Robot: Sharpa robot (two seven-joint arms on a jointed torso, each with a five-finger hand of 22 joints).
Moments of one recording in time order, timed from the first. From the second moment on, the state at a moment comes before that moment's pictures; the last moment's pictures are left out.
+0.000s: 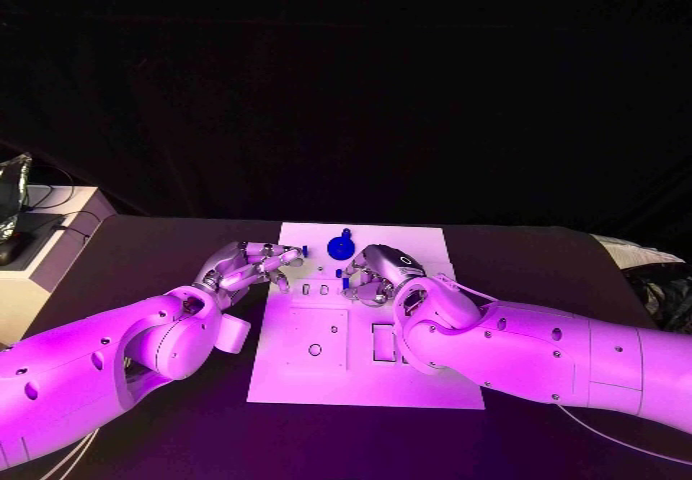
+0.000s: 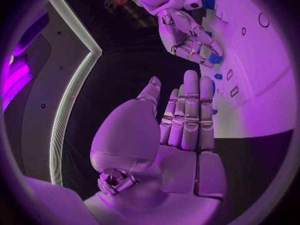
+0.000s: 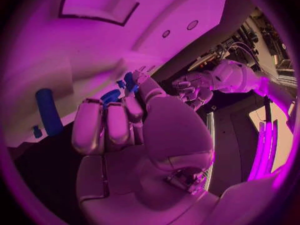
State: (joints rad) left arm 1.02 -0.90 0.14 1.52 -0.26 -0.22 0.33; left_hand 1.34 0.01 0.01 0.04 0.06 1.03 0.16 0.07 0.06 1.15 0.11 0.06 0.06 1.25 0.03 0.63 0.46 0.13 0.92 0.04 1.01 0.46; right arm 1.20 -0.54 -0.12 1.46 -1.45 -0.61 -0.47; right_hand 1.29 0.00 0.13 -0.14 0.36 1.16 0.08 0.07 0.07 1.30 0.00 1.07 1.30 1.45 -0.06 1.28 1.06 0.07 1.47 -0.07 1.21 1.31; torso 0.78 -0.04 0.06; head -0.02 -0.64
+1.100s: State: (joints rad) left arm 1.02 -0.91 0.14 1.52 -0.26 -0.22 0.33; left_hand 1.34 0.01 0.01 0.04 0.06 1.03 0.16 0.07 0.06 1.15 0.11 0.06 0.06 1.25 0.03 0.63 0.46 0.13 0.92 0.04 1.02 0.46; right arm 1.20 -0.51 -0.12 1.42 -1.43 -0.59 -0.47; right_hand 1.27 -0.02 0.11 -0.13 0.36 1.15 0.09 0.07 0.07 1.29 0.00 1.06 1.30 1.45 -0.06 1.28 1.06 0.07 1.47 -0.07 1.20 1.31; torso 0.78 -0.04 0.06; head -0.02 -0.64
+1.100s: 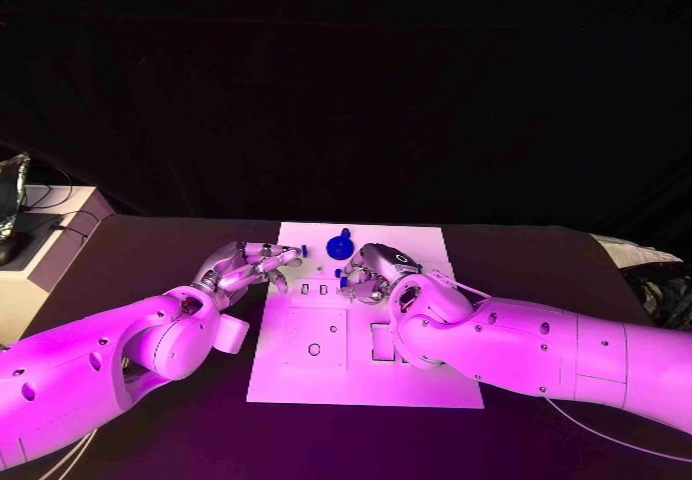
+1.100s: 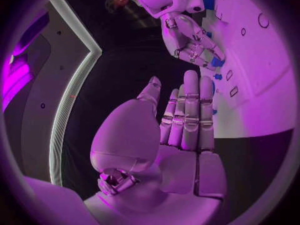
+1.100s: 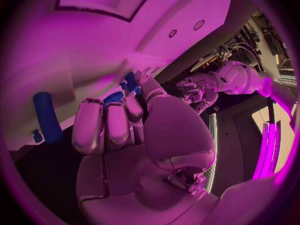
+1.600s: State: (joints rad) left arm 1.02 -0.90 0.14 1.52 -0.26 -0.22 0.32; left_hand 1.34 0.01 0.01 0.04 0.06 1.03 0.16 0.07 0.06 1.14 0.11 0.06 0.06 1.25 0.03 0.63 0.46 0.13 0.92 0.04 1.02 0.46; right arm 1.20 -0.51 -0.12 1.42 -1.43 -0.58 -0.48; right_hand 1.28 -0.04 0.11 -0.08 0.35 1.12 0.12 0.07 0.07 1.27 0.02 1.03 1.27 1.45 -0.06 1.27 1.06 0.07 1.47 -0.07 1.19 1.31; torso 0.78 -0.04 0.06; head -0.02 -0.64
